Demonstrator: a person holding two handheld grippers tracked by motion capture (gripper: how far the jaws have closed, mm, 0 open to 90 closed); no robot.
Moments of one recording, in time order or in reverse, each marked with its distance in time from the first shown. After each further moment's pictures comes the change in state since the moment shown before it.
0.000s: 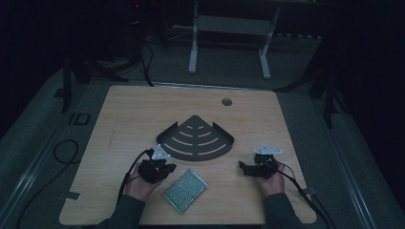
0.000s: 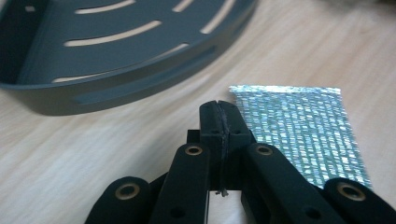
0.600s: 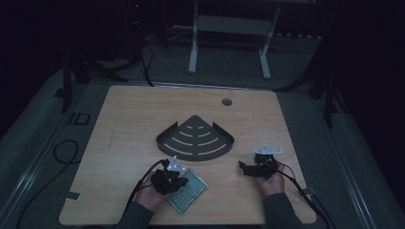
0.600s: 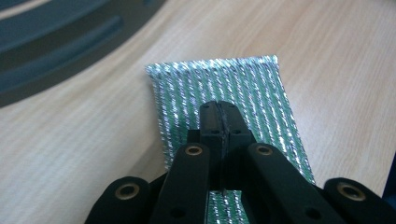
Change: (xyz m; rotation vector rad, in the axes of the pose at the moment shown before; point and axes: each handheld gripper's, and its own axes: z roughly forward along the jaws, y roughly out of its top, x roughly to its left) left arm -0.035 -0.004 0.022 0.091 -0.115 0.083; right arm 0.000 0.000 0.000 0.000 0.001 -0.001
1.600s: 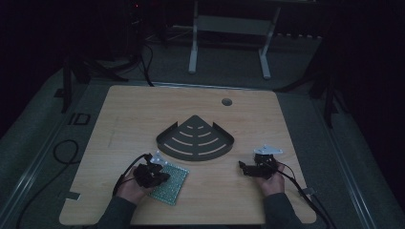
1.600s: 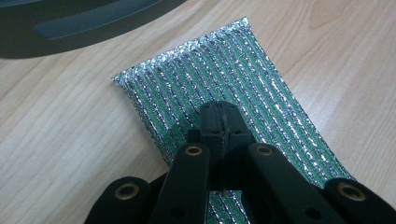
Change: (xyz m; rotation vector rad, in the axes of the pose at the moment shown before) left arm 0.047 -0.022 -0.025 0.076 0.056 -0.045; right arm 0.000 0.000 0.000 0.000 -0.001 0.000
